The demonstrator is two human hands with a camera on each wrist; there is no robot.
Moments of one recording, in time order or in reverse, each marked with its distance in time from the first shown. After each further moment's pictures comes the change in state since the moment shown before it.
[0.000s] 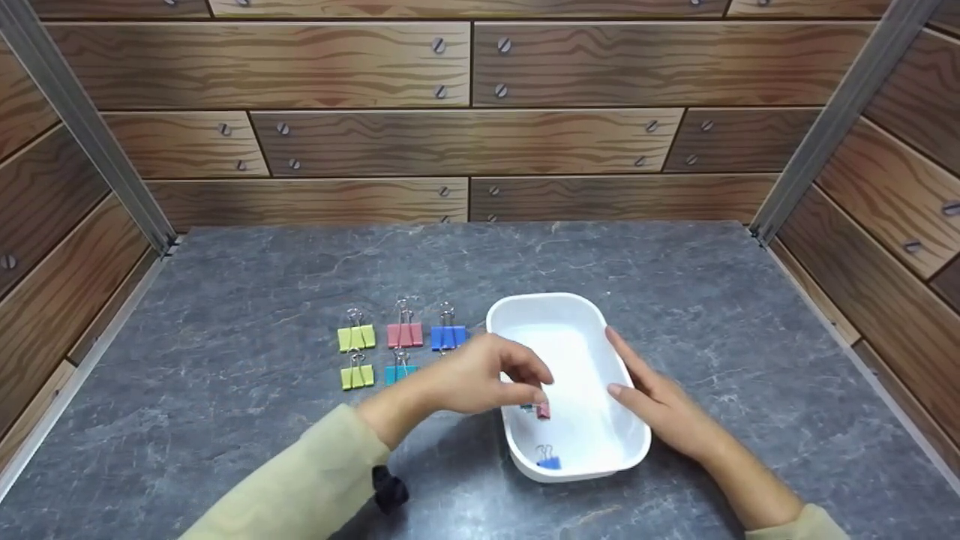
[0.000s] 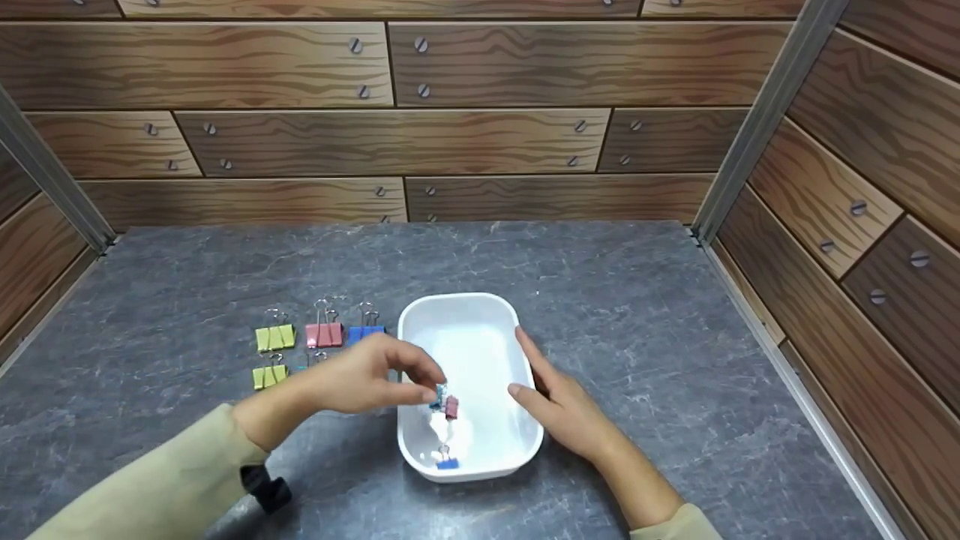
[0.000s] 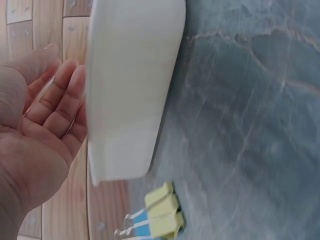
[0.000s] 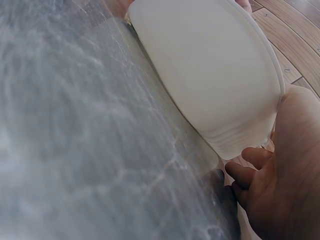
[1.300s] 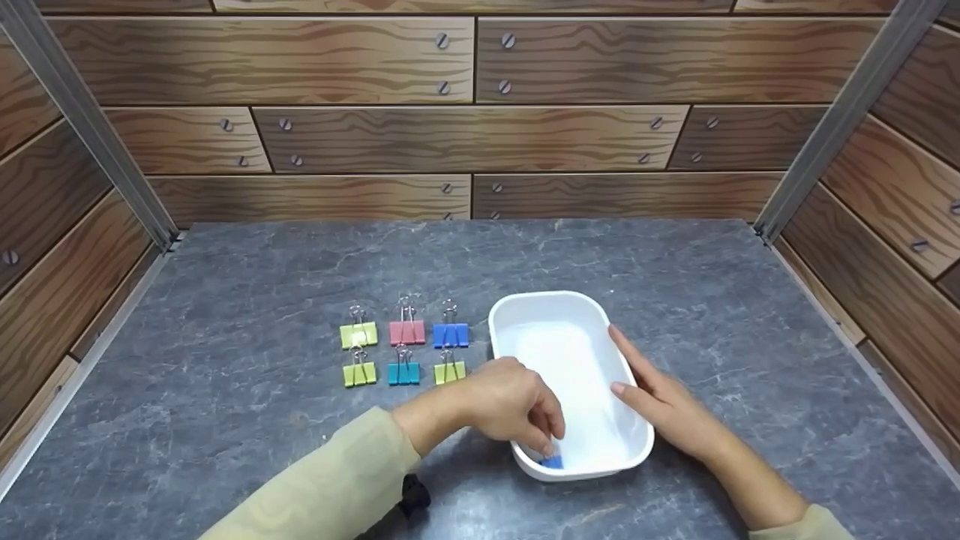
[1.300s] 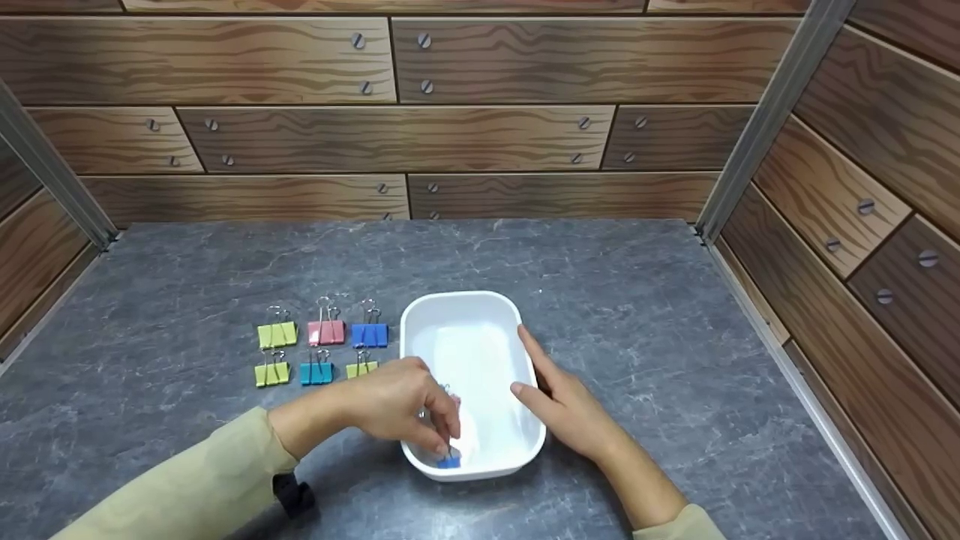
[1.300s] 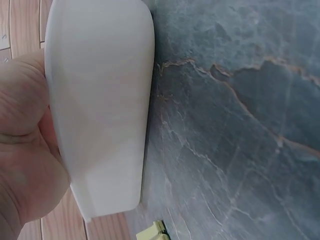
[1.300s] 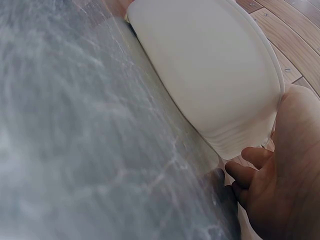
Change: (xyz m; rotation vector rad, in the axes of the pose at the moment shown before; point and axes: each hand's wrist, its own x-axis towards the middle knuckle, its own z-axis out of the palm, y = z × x) left_hand 0.017 -0.002 0.027 0.531 -0.271 -0.024; right_hand 0.000 -0.002 0.000 0.013 -0.006 -0.003
